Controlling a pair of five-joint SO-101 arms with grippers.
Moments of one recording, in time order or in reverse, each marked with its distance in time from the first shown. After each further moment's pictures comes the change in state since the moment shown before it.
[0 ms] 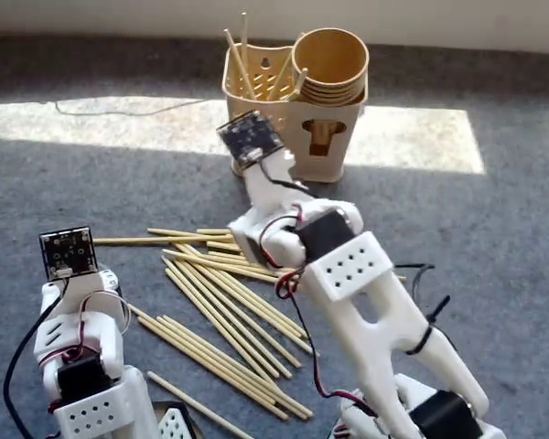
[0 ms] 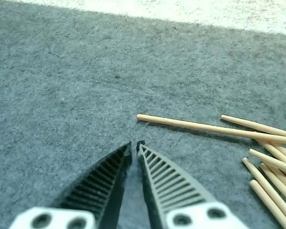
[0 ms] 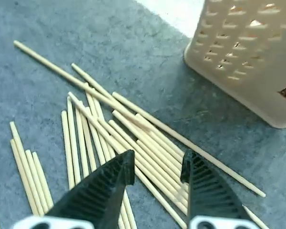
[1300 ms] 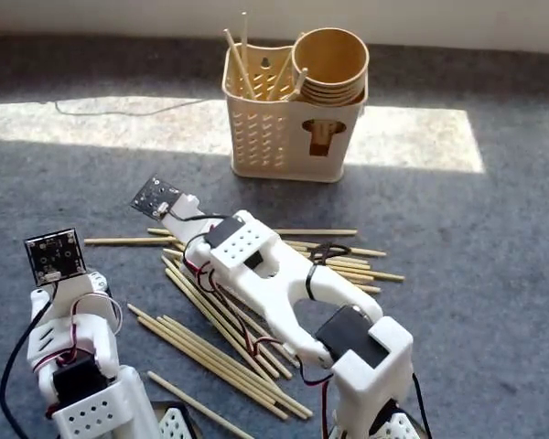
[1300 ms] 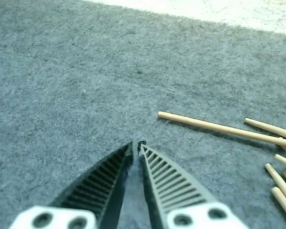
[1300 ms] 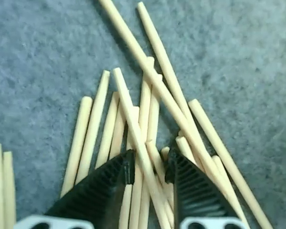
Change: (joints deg) left arm -4.6 0.0 0.0 0.0 0.0; right arm -9.4 38.3 -7.6 -18.3 11.1
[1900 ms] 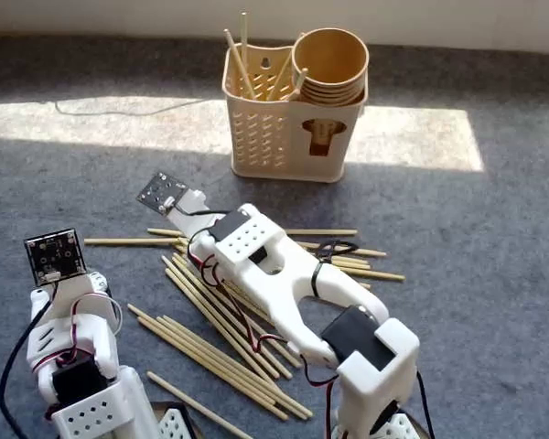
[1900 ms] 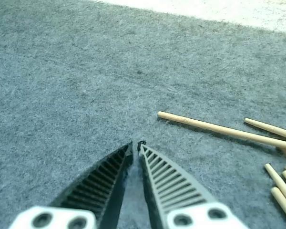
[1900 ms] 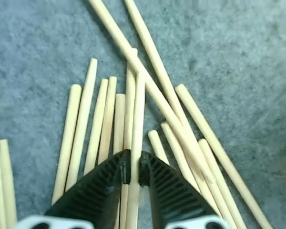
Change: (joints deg) left arm 0.0 0.0 0.0 0.0 0.0; right arm 1.4 -3.7 -0.6 4.7 0.0
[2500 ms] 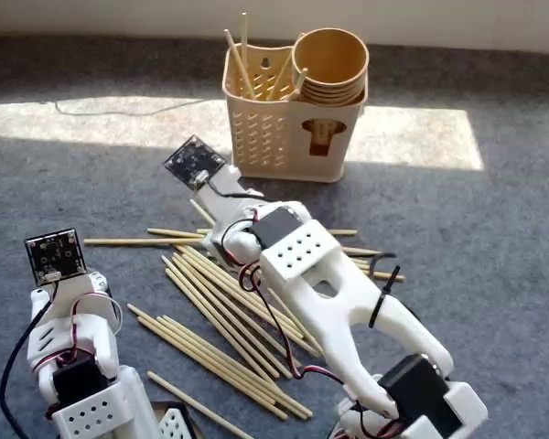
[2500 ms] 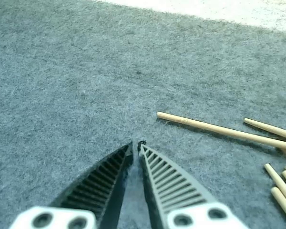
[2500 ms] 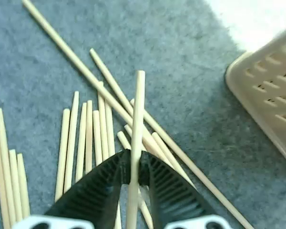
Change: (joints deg) left arm 0.2 0.0 0.0 0.0 0.0; right arm 5.4 -24.4 9.3 0.4 -4.3
